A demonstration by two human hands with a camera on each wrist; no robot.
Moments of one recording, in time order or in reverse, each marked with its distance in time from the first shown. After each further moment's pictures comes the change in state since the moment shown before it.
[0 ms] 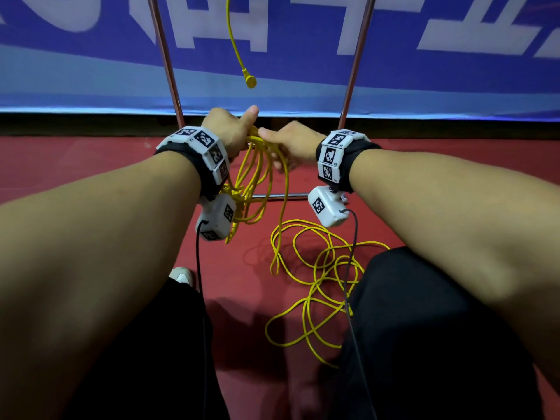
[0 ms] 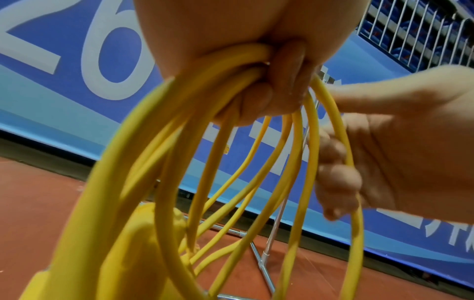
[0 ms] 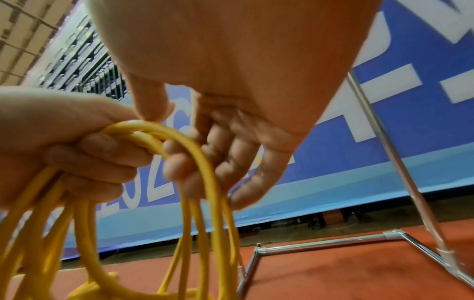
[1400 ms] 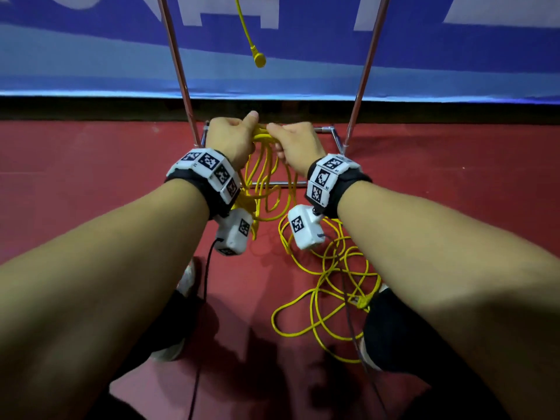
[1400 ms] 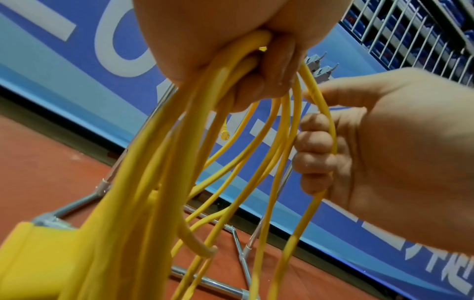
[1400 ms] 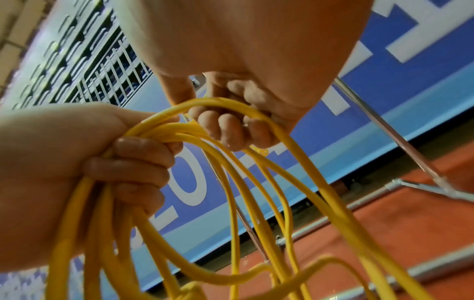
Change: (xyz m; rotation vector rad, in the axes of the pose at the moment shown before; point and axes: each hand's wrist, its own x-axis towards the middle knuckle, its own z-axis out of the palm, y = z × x) left_hand -0.011 -0.037 0.034 -0.317 0.106 -0.028; right_hand 0.010 0.030 0.048 0.174 0.421 -0.130
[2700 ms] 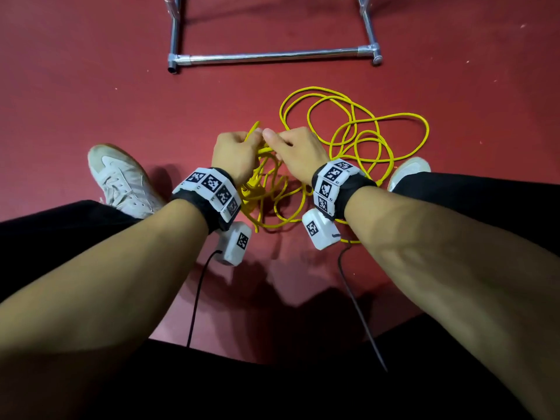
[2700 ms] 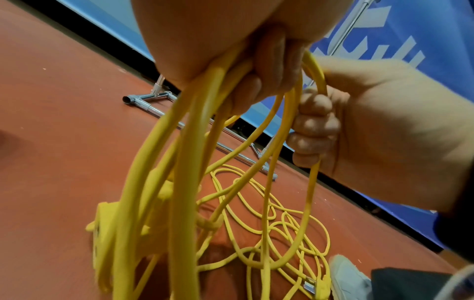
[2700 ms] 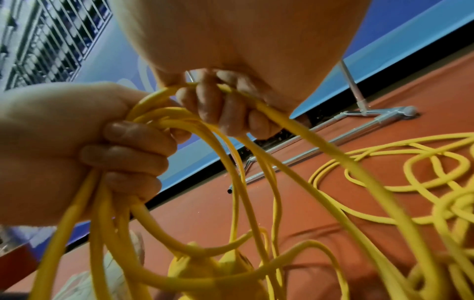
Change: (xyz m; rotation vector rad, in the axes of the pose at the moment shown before) left_hand -0.155 -0.170 0.029 0.104 -0.190 -0.321; right_hand -0.175 0.146 0.048 -0.221 -0.236 0.160
